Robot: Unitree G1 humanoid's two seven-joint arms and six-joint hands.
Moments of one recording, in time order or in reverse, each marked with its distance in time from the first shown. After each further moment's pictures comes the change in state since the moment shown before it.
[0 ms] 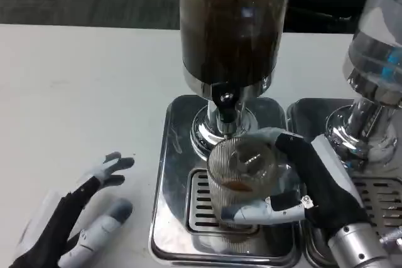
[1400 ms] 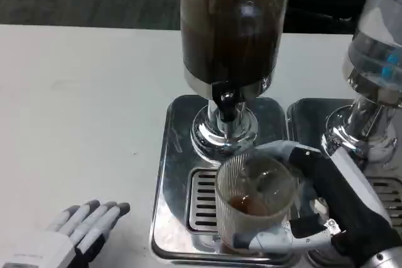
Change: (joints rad) left arm 0.399 0.182 0.093 -0.550 0.559 0.211 0.152; right arm 0.197 -0.103 -0.033 -0.275 0.046 -0.013 0.089
